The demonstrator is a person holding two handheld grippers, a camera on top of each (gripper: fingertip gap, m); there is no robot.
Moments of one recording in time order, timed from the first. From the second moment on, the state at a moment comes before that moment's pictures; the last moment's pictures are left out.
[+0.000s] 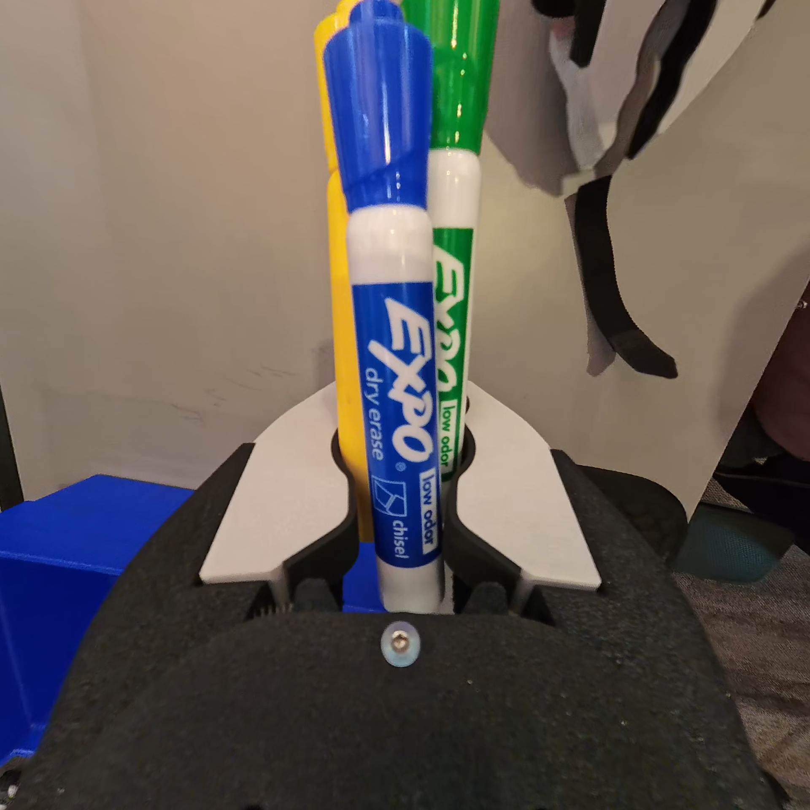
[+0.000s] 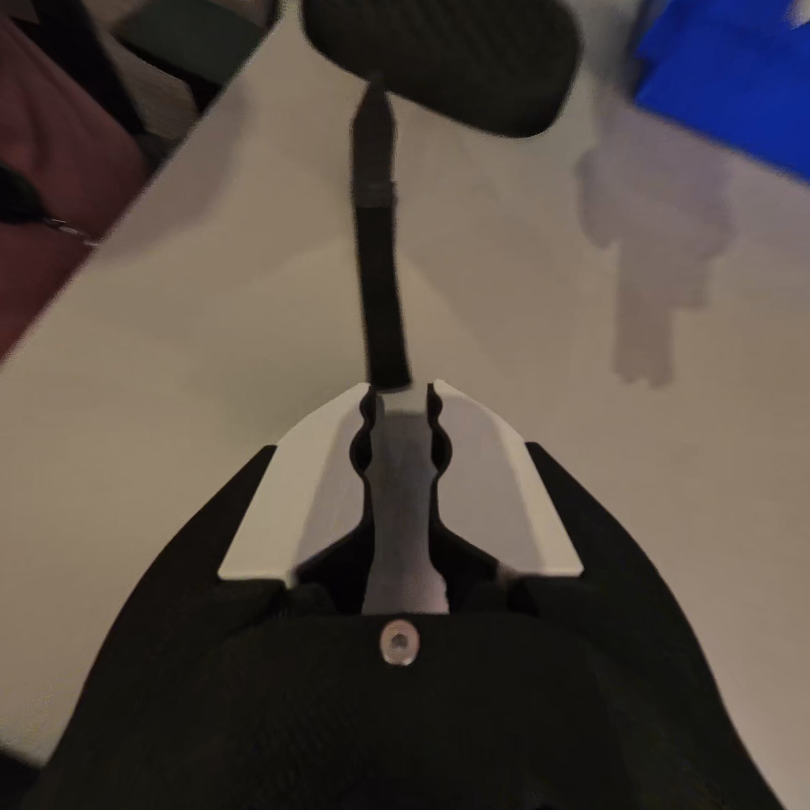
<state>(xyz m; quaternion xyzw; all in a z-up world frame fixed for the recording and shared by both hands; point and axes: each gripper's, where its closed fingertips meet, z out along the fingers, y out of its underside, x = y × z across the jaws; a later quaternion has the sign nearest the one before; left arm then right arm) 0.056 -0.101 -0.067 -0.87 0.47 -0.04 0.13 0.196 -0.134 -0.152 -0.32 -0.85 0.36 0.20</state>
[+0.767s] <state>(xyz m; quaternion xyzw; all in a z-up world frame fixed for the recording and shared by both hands) 0.052 -0.125 -0.056 -0.88 0.46 -0.04 0.14 0.177 -0.202 -0.166 -0.33 -0.85 0.35 0.21</state>
